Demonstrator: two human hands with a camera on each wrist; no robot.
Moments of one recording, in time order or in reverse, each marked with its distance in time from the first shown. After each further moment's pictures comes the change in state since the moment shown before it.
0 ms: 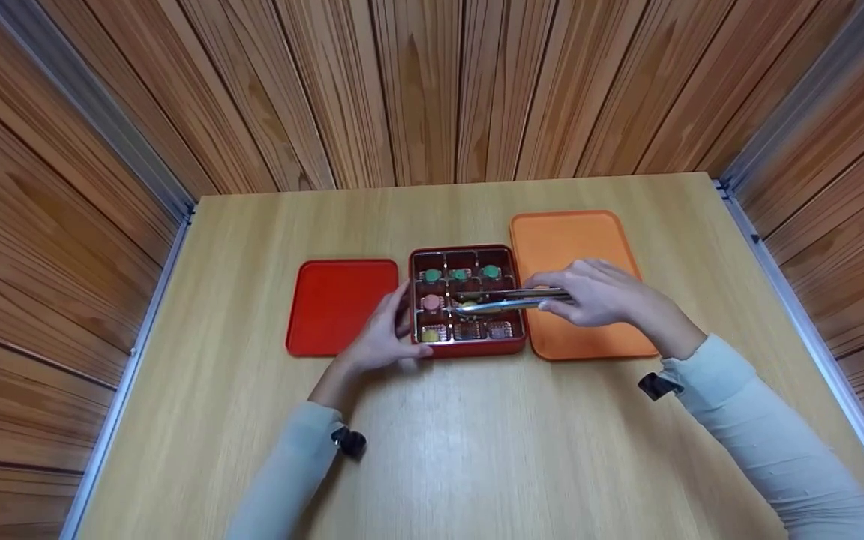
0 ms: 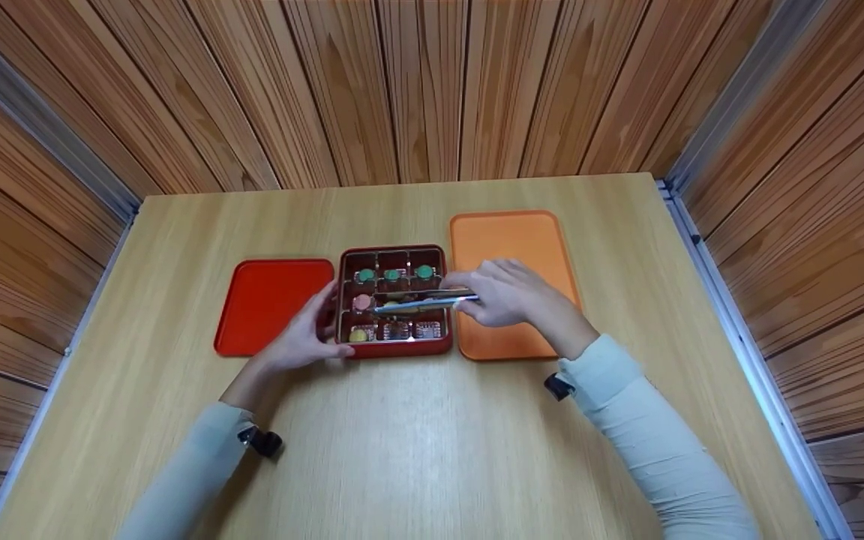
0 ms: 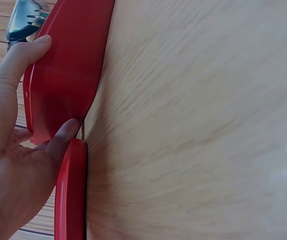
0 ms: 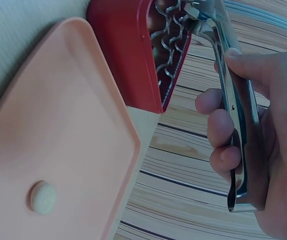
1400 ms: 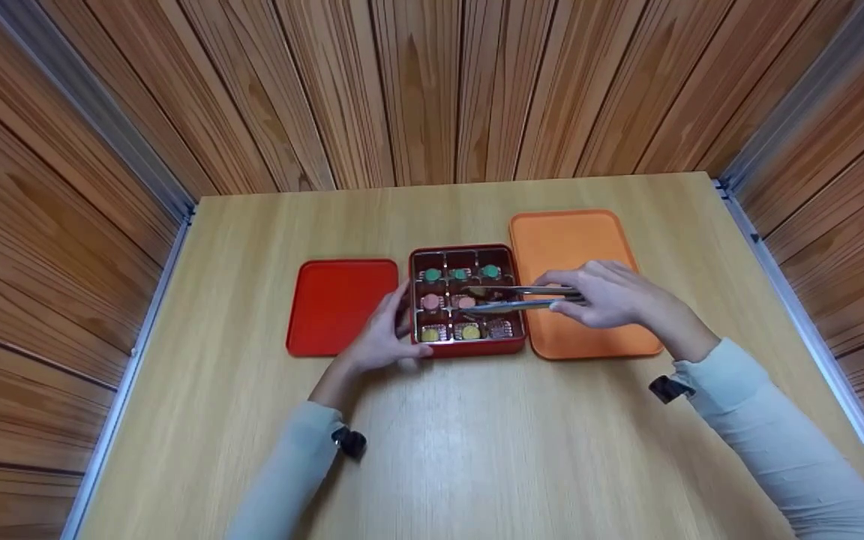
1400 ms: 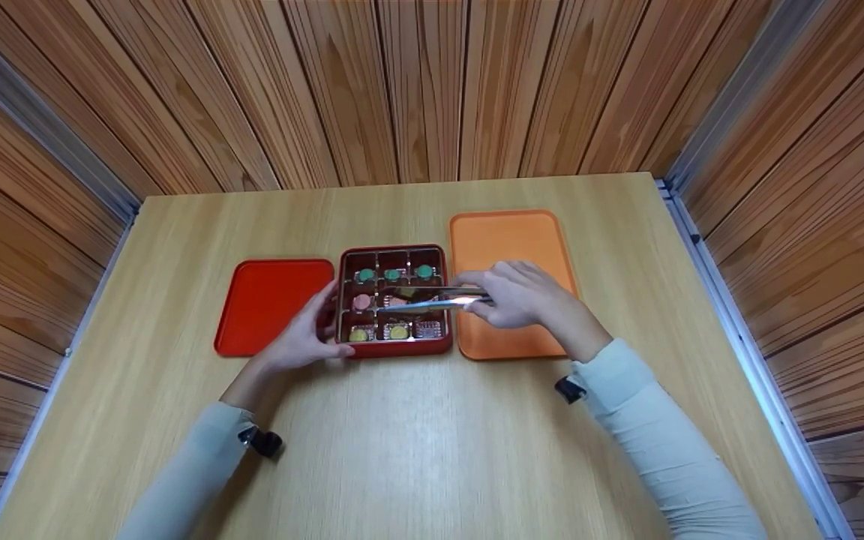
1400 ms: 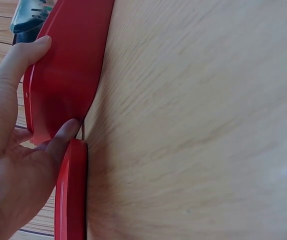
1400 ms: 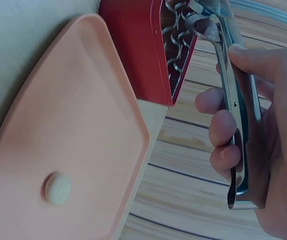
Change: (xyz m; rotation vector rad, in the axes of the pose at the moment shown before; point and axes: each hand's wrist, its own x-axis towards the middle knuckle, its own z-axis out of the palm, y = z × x) left_hand -0.001 0.000 0.000 -0.012 -0.010 0.001; right_hand -0.012 0.011 0.002 0.040 0.023 0.003
